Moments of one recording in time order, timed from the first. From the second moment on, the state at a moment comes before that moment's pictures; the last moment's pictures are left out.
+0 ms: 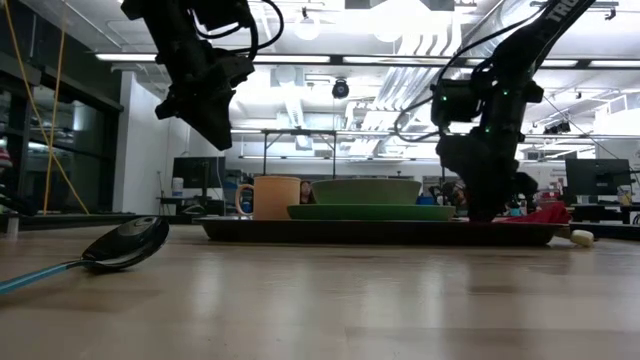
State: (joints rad) left arm 0.18 1.32 0.97 -0.70 -0.23 -0.63; right arm -0.55 1.45 0.70 -0.54 -0.17 0.48
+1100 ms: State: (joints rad) left arm 0.18 1.32 0.97 -0.68 -0.23 -0.63; right arm -0.55 1.53 0.70 -0.46 -0.09 0.50
